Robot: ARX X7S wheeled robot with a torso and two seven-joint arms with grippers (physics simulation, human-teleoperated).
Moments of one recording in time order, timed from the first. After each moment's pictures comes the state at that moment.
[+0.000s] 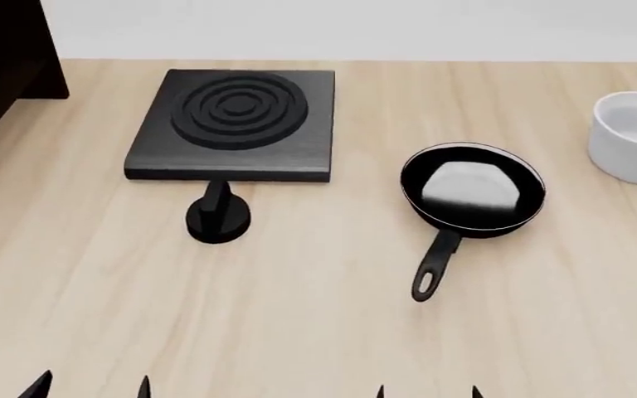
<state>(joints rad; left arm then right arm) -0.02 -0.13 0.16 -0.03 -0.14 0.04 -0.13 0.03 0.14 -0.17 0.01 0.09 0.03 0.18</state>
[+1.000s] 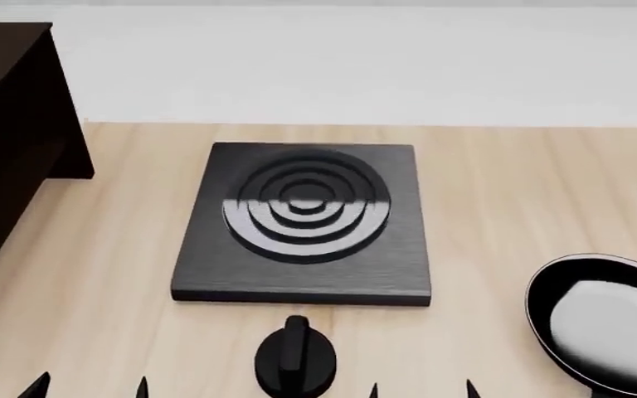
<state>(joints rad) -0.03 -0.16 0.20 -0.02 -0.17 0.02 -0.17 0.04 0.17 -0.23 0.03 0.06 0.00 0.22</state>
